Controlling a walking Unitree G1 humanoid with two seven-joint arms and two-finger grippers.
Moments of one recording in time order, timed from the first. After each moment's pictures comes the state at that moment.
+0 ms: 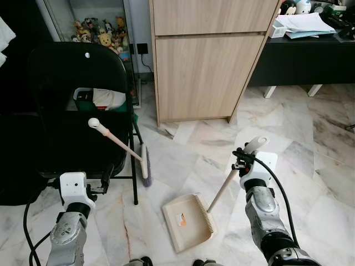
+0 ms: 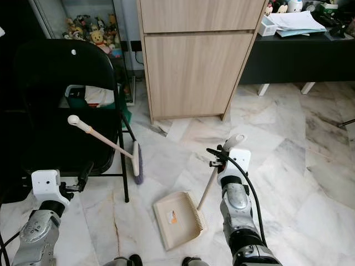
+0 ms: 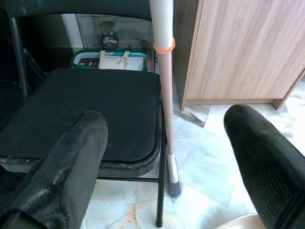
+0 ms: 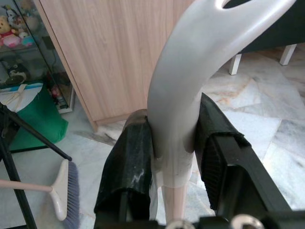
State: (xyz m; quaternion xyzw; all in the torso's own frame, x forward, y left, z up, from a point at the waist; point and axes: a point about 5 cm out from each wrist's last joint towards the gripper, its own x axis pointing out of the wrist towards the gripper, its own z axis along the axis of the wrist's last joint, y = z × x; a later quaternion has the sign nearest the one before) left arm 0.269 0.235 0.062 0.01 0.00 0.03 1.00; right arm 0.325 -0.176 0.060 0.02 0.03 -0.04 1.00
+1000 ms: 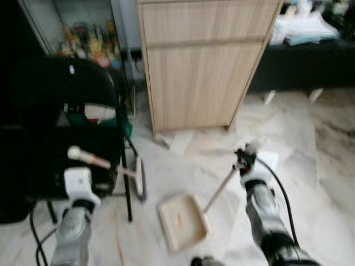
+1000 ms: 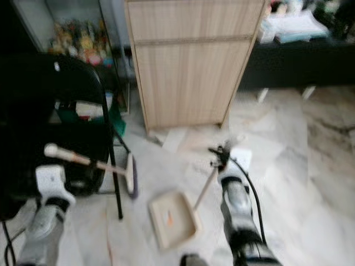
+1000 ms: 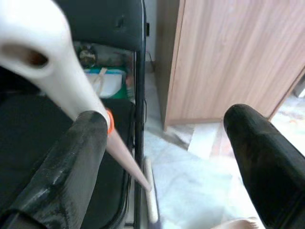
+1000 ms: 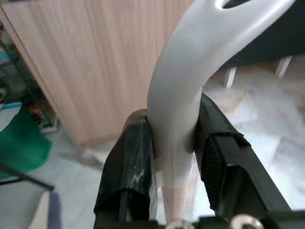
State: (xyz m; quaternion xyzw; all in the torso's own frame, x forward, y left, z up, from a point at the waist) left arm 0.275 0.225 0.066 0.00 -0.01 0.01 1.00; right arm 0.326 -0.182 0.062 0.02 0.03 -0.05 1.00
